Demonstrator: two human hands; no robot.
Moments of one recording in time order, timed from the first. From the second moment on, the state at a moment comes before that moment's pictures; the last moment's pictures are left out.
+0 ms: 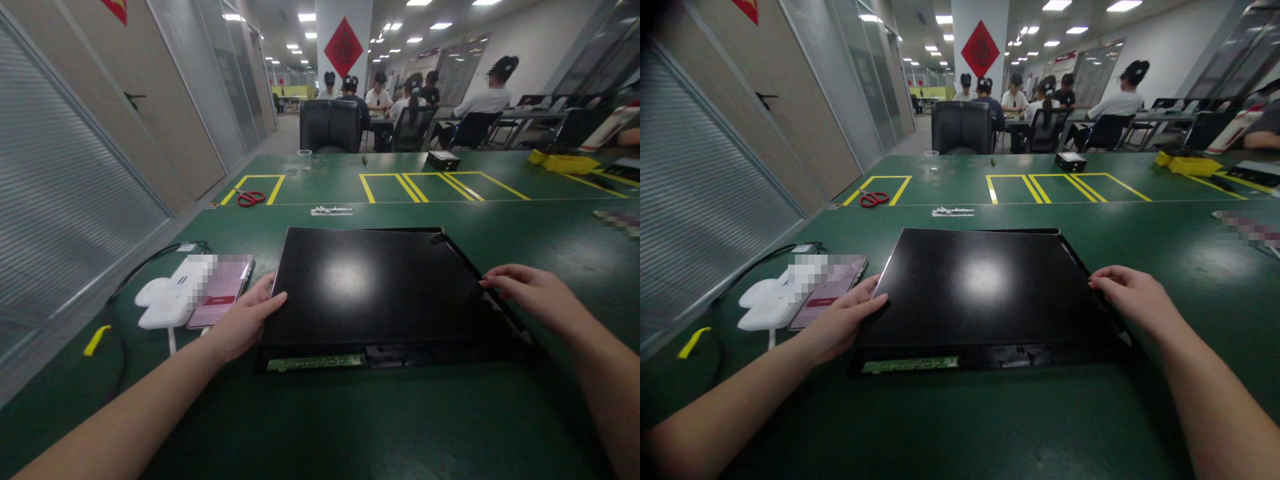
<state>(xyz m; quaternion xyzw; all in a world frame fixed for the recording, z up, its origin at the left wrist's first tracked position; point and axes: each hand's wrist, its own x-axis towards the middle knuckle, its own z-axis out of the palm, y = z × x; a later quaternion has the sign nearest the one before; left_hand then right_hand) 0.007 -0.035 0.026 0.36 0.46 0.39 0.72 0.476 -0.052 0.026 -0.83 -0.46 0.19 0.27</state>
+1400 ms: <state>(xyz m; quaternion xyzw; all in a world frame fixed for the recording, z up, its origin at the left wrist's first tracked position) 0.006 -0.038 0.033 0.36 0.47 0.41 0.69 0.467 -0.050 0.033 -0.84 -0.47 0.16 0.23</state>
